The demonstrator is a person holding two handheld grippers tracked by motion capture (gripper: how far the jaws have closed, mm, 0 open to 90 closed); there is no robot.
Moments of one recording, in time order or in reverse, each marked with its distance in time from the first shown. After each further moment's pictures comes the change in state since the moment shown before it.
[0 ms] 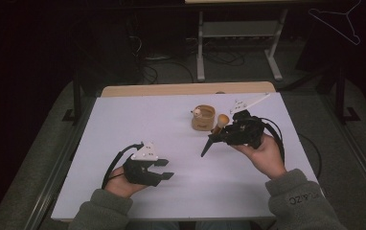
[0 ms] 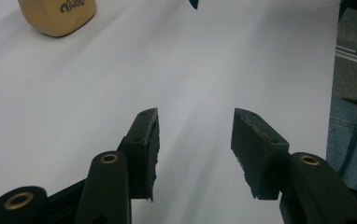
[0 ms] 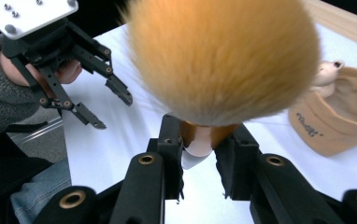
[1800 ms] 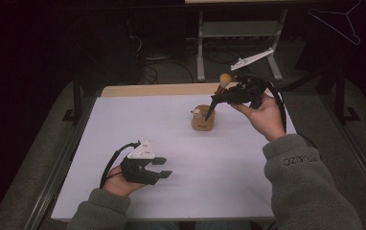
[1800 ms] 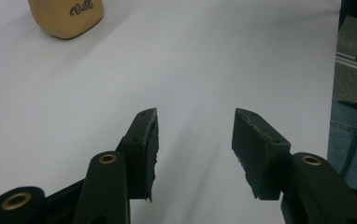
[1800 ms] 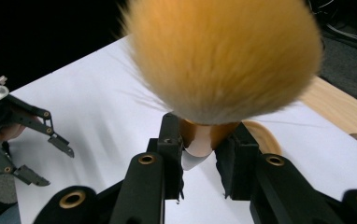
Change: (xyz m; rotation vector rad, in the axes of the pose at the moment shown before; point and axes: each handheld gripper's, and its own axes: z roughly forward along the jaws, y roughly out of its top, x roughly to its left) left arm 0.005 -0.002 -0.005 -0.018 0.004 -0.003; right arm -0.044 0.077 -0.023 -0.012 -0.143 0.036
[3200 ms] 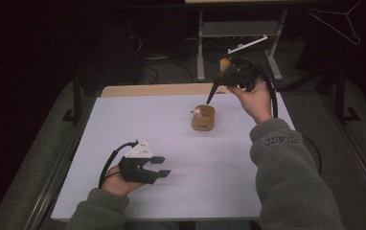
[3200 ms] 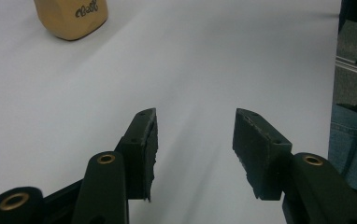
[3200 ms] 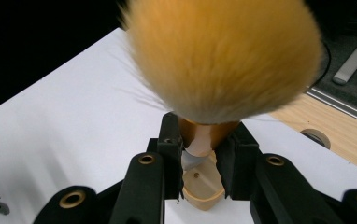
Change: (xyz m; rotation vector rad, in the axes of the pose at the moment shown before) left arm 0.002 -0.002 -0.003 -0.020 -0.001 -0.029; right arm -0.041 0.026 0.023 0.000 -0.135 0.142
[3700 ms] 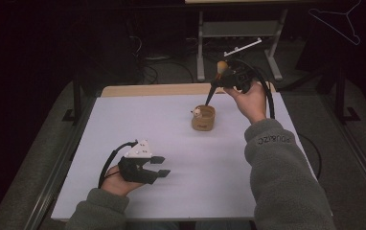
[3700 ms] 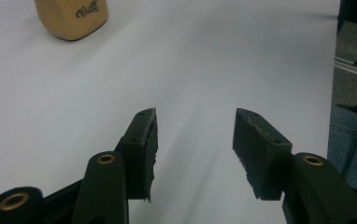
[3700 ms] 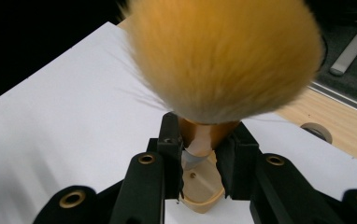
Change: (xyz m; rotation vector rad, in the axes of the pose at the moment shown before) left arm 0.001 -0.001 -0.001 0.002 -0.003 0.005; right arm -0.004 -0.002 0.018 0.019 -0.017 0.024
